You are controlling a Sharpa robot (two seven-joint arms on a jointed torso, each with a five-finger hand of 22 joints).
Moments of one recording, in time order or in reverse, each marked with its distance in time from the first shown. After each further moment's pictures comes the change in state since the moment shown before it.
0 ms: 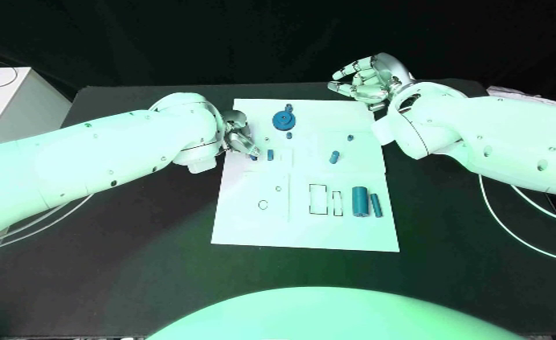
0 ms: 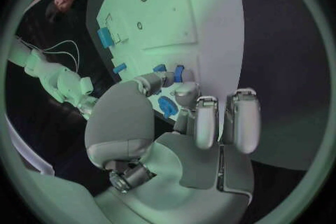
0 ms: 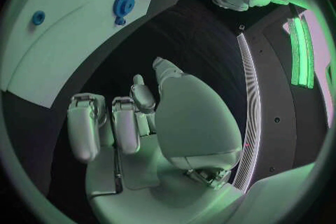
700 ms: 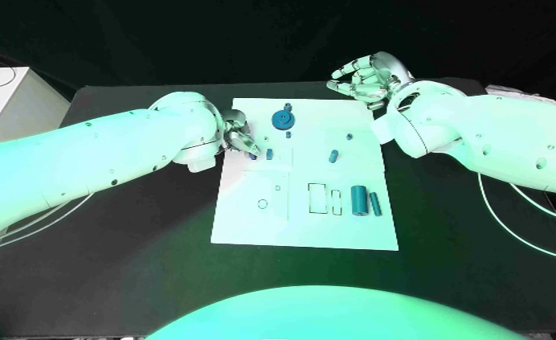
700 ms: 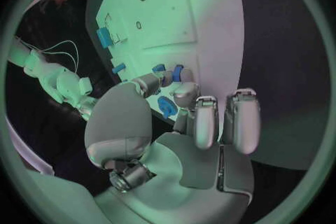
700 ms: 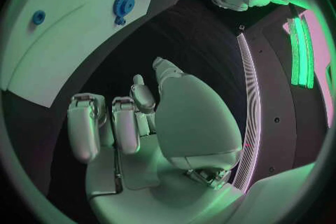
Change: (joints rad) left arm 0.000 0.007 -0.002 -0.011 -0.001 0.004 0.000; left_hand -0.042 -0.015 0.004 -0.070 -0.009 0.015 -0.019 0.009 -0.026 0.010 -0.004 0.004 0.007 0.000 -0.007 0.000 0.000 0.000 0.004 -0.004 0.000 0.001; right arm 0.000 0.000 0.000 -0.001 0.000 0.001 0.000; right_hand 0.000 0.000 0.000 0.000 0.000 0.000 0.000 0.000 0.000 0.000 0.000 0.000 0.000 0.000 0.000 0.000 0.000 0.000 0.000 0.000 0.000 0.000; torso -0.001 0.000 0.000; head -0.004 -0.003
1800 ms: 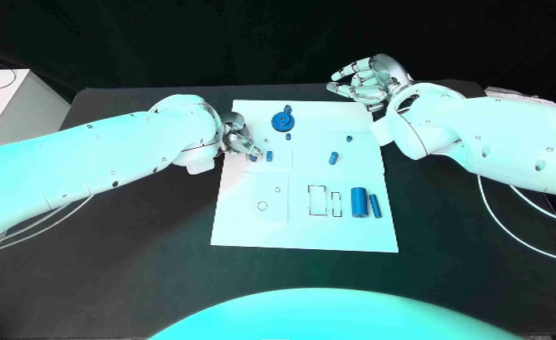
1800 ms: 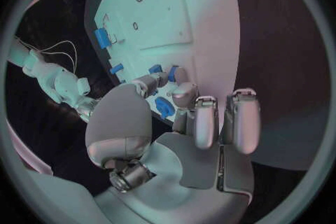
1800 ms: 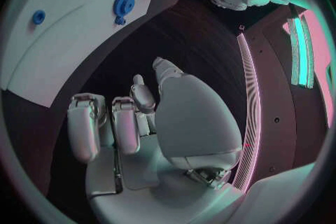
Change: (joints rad) left arm -0.002 0.003 -0.003 -0.014 0.000 0.007 0.000; left_hand -0.029 -0.013 -0.169 0.089 -0.008 0.029 -0.022 0.007 -0.043 0.002 -0.002 0.000 0.006 0.000 0.000 0.000 0.000 0.000 0.000 0.000 0.000 0.000; right arm 0.000 0.000 0.000 -0.001 0.000 0.000 0.000; right_hand 0.000 0.000 0.000 0.000 0.000 0.000 0.000 0.000 0.000 0.000 0.000 0.000 0.000 0.000 0.000 0.000 0.000 0.000 0.000 0.000 0.000 0.001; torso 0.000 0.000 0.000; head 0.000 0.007
